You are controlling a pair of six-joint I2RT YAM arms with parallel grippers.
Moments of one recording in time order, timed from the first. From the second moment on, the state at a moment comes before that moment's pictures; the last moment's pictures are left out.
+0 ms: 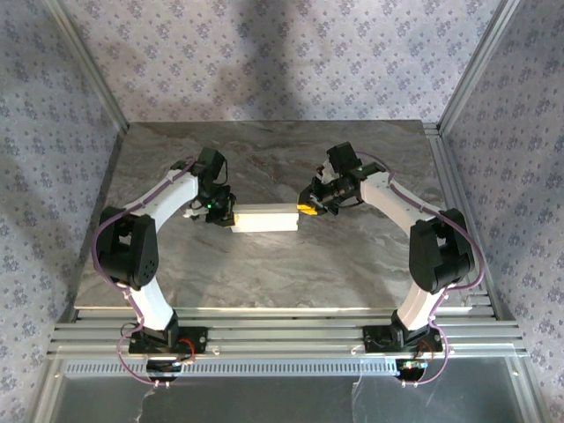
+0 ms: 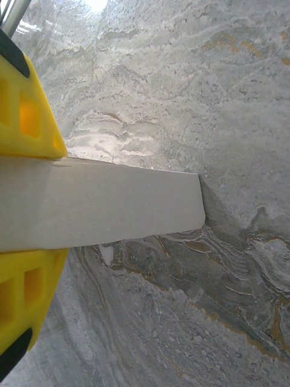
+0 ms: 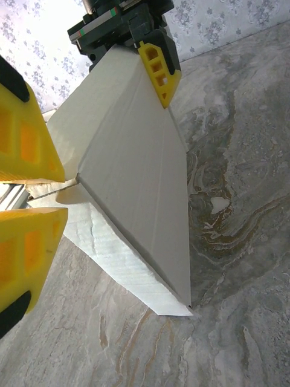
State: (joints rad) left arm -0.33 1.74 1.31 -0.92 0.31 -1.89; right arm 0.42 1.72 1.31 -0.67 -0.64 0.75
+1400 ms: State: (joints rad) left arm -0.33 1.74 1.30 -0.92 0.30 -1.85; right arm 0.54 1.68 1.28 -0.48 -0.63 0.86
